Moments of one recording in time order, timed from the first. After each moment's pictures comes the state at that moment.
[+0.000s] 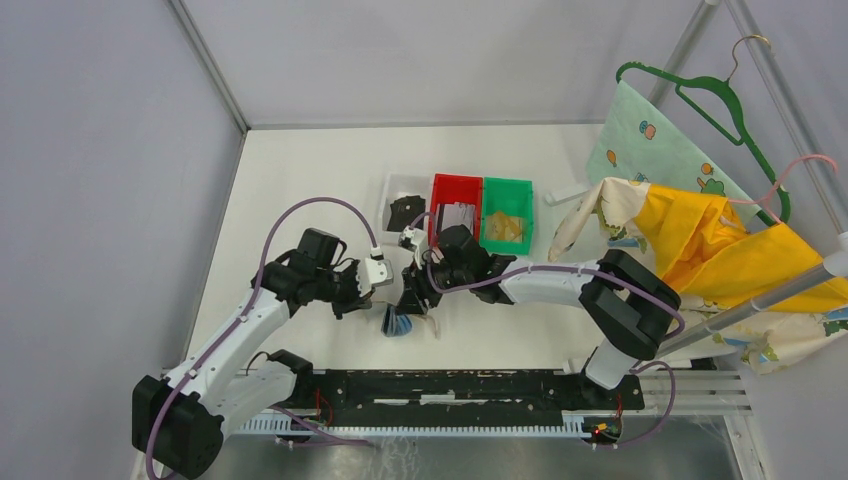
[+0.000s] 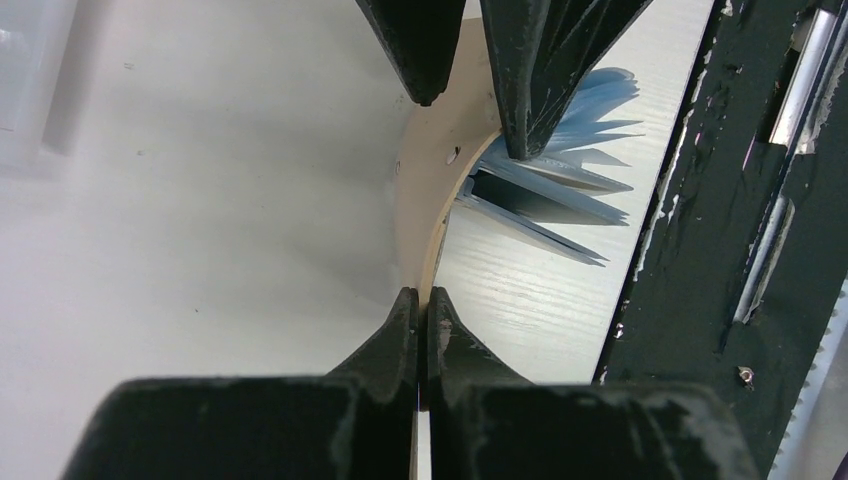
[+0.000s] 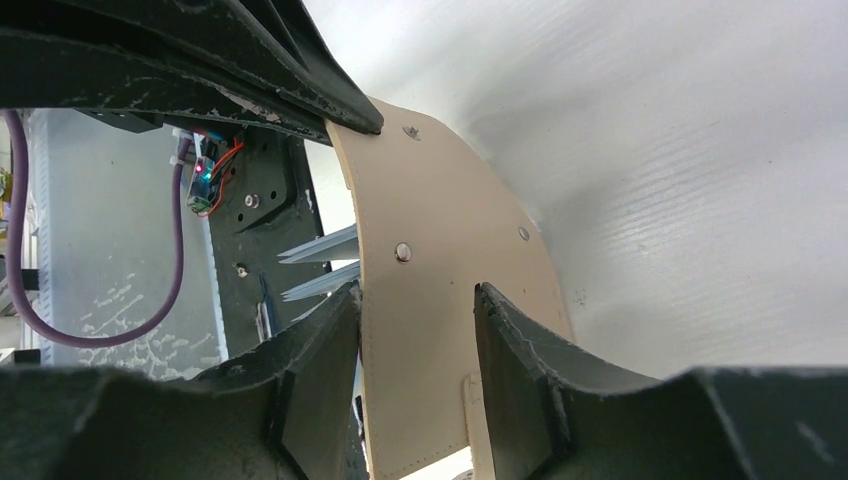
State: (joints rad) left arm -0.41 0.95 0.68 -0.77 0.56 0.75; right arm 0.92 1.67 0.85 0.26 -0.57 0.31
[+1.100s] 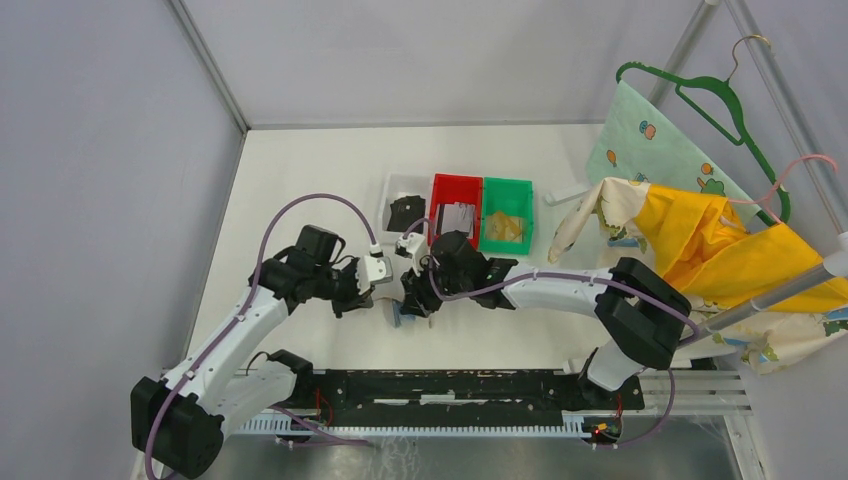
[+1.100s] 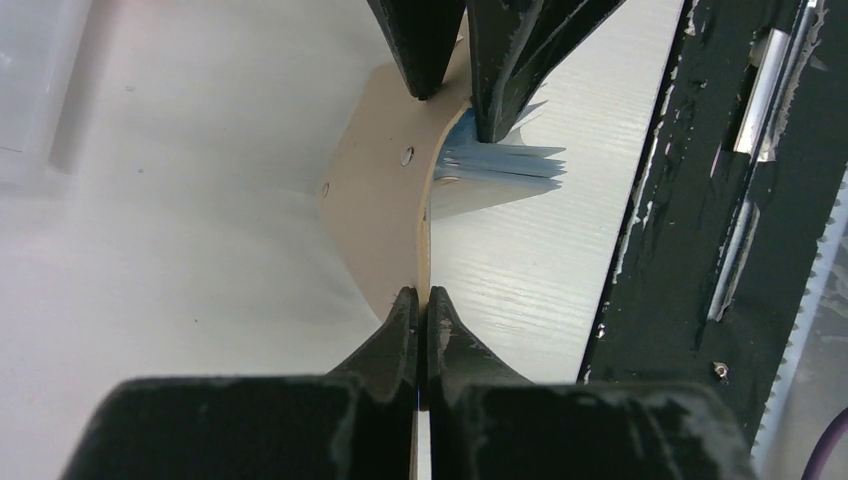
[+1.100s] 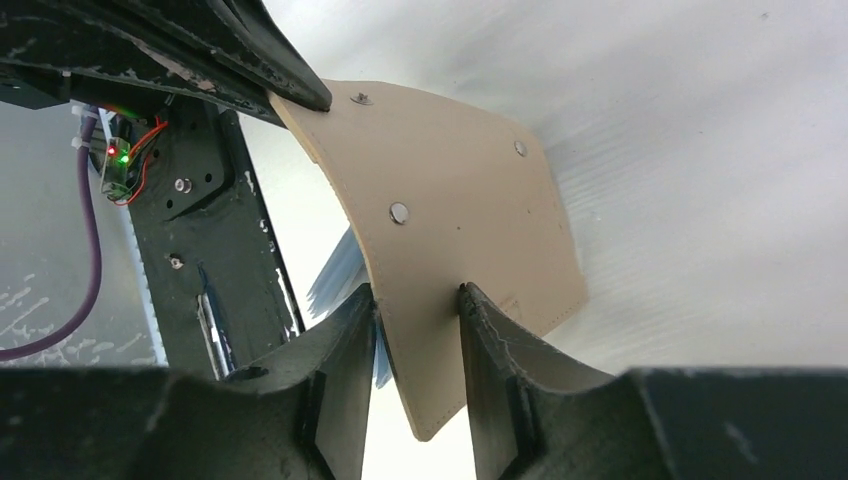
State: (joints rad) left arm -0.41 0.95 0.71 -0.81 0.59 0.75; right arm 0.98 1.60 0.88 0.10 -0.38 0.20
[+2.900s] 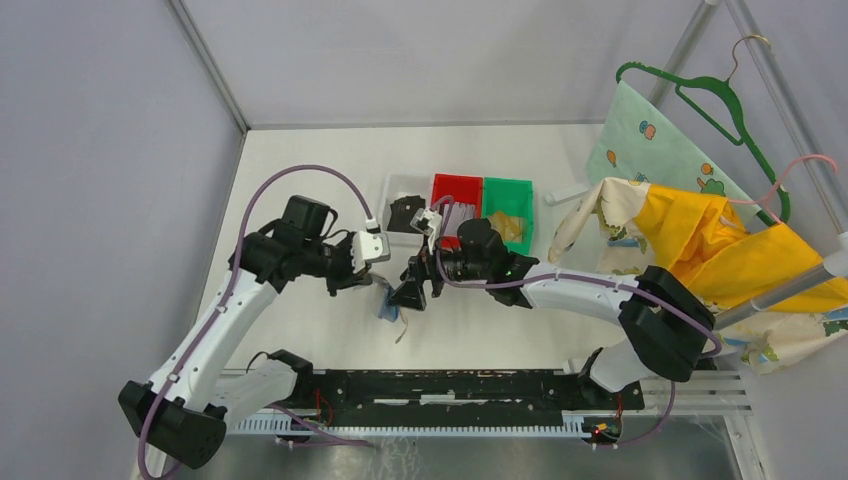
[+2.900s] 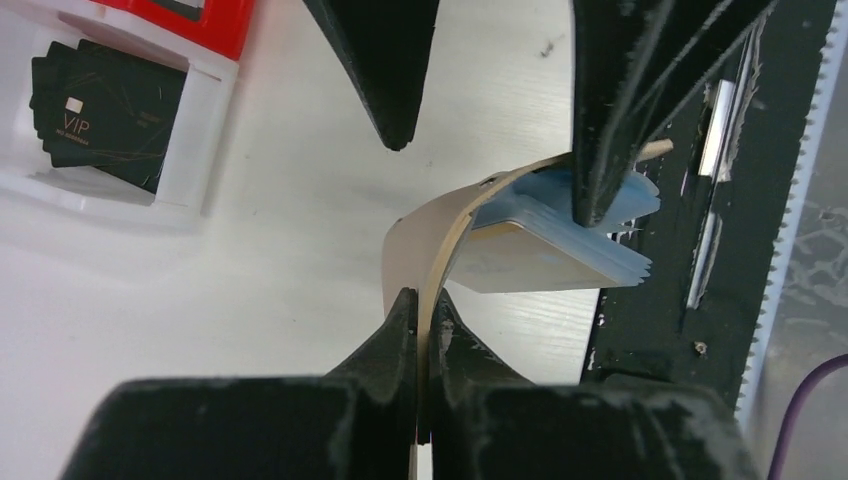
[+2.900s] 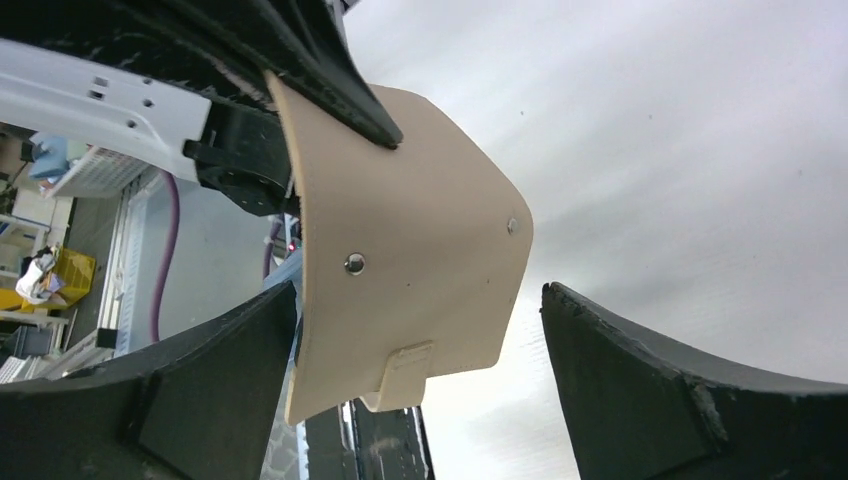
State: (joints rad) left arm -0.41 0.99 1.00 -1.00 0.61 0.83; right arm 0.91 1.51 0.82 0.37 -0.57 0.44
